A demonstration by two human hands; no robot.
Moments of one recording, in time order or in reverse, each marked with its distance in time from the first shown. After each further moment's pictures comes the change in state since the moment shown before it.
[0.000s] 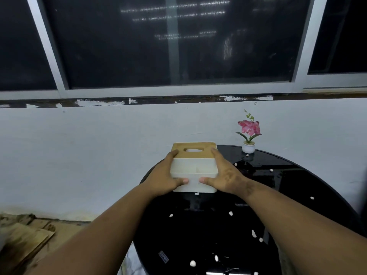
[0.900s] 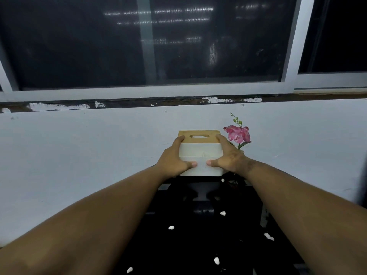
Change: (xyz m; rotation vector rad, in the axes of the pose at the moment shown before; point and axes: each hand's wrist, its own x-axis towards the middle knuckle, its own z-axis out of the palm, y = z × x) left_hand 0.164 0.047 0.063 -0.090 0.027 0.072; right_hand 0.115 0.081 -0.074 0.059 0.109 0.121
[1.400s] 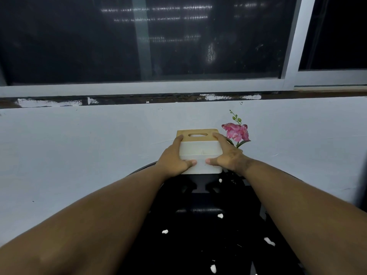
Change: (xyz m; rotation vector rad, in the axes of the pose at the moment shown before) left_hand 0.020 -0.010 0.021 0.047 -0.004 0.001; right_hand 0.024 0.024 0.004 0.022 0.010 -0.007
